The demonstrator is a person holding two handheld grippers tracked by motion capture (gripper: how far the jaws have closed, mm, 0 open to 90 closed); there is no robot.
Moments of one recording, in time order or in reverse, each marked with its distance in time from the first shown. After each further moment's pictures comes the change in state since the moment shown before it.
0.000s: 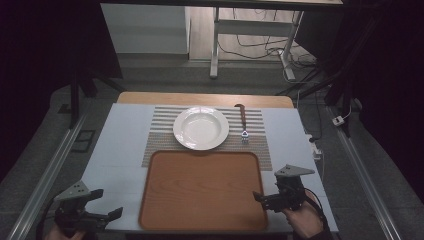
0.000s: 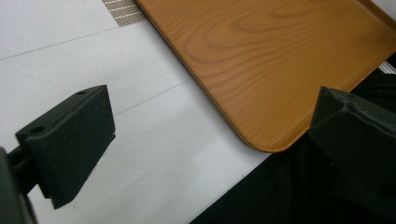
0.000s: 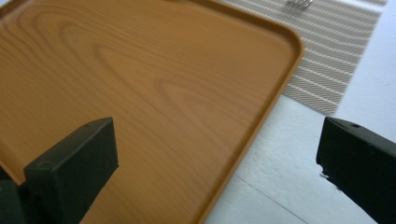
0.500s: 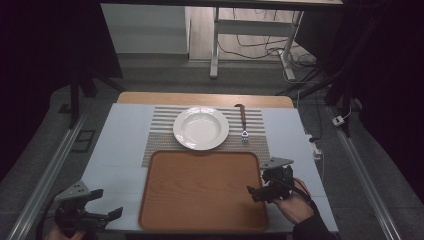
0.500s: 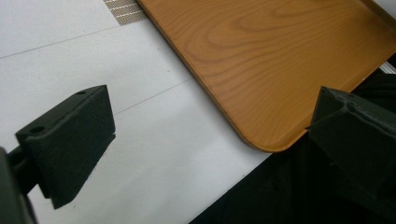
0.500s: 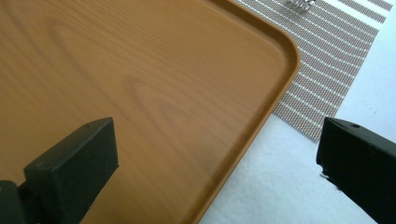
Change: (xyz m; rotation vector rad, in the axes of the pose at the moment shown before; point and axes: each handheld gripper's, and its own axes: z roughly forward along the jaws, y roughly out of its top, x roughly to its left) left arm 0.000 0.000 0.000 0.002 0.002 -0.004; right arm 0.002 0.022 0.032 0.107 -0.108 -0.159
